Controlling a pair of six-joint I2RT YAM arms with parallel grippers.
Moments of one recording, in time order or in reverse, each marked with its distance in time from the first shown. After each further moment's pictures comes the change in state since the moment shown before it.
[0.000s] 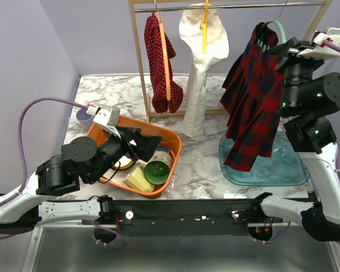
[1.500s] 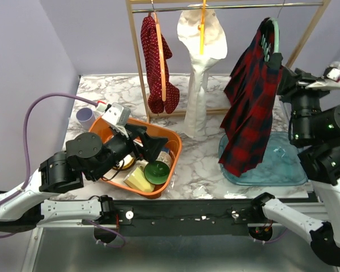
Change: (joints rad) left arm 0.000 0.063 0.063 -0.004 0.071 0.098; right arm -0.002 -0.214 -0.175 -0.150 -0.115 0.171
